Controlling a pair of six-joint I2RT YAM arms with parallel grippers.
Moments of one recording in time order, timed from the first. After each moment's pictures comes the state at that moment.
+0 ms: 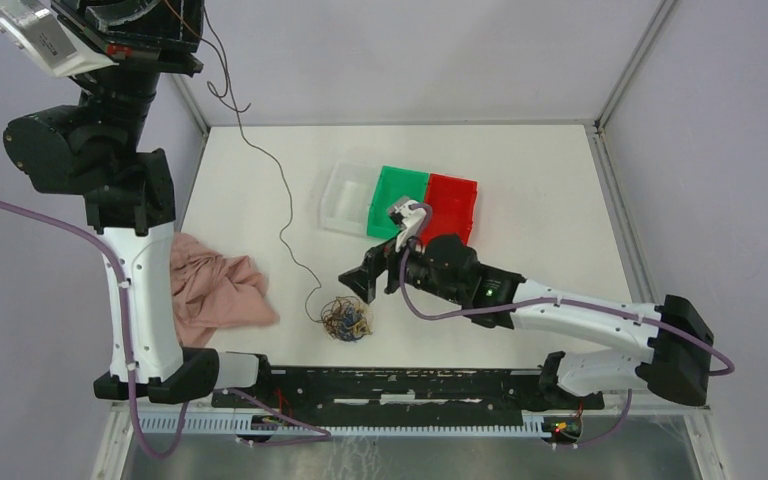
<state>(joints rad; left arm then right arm) -0.07 1.34 2.07 0.33 0.53 -0.37 1.11 1.24 0.86 0.21 0.09 0.47</state>
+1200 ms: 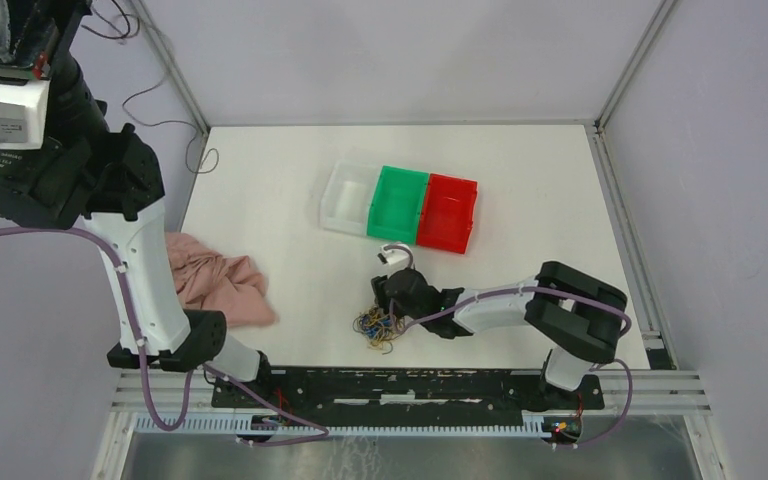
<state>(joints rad) -0.07 1.53 2.50 0.63 0.23 0.12 1.13 1.73 0.76 0.28 0.36 0.49</state>
